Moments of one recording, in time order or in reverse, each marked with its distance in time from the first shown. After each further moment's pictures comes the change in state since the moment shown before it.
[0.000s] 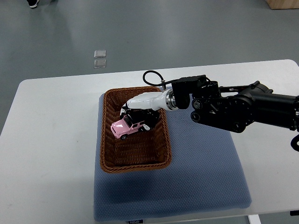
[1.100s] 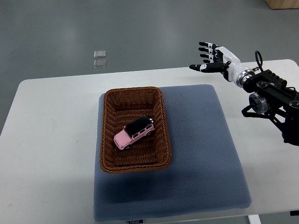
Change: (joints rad) left arm 0.000 0.000 0.000 0.000 0.000 0.000 0.000; right arm -0.416 -0.199 0.687 -0.136 0.747 -0.253 -0.004
